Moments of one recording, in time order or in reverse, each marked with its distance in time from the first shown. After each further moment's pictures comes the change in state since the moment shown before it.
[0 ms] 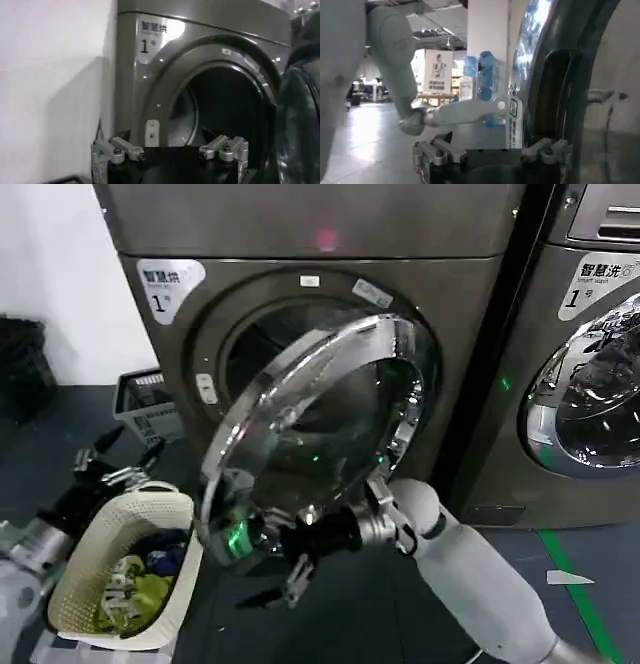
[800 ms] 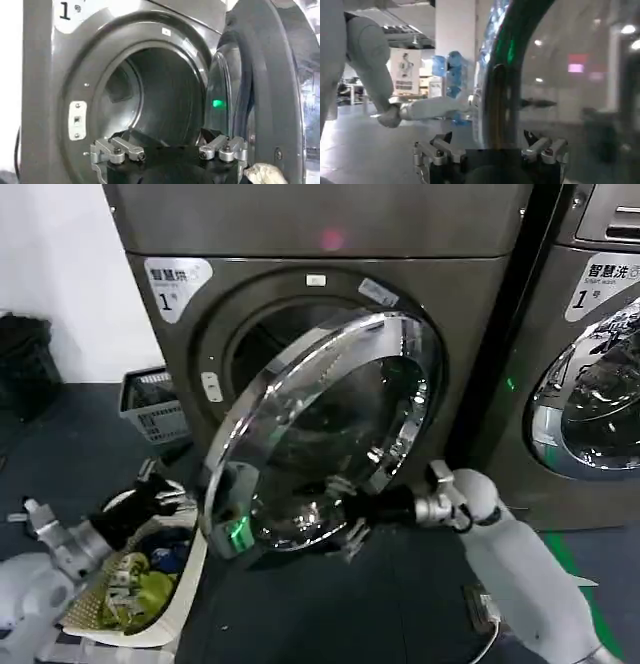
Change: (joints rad) left arm -0.020 0.079 0.158 -0.052 -0.014 0.047 0.101; right arm -0.070 -0.103 0.308 -0.083 -0.007 0.000 -0.039
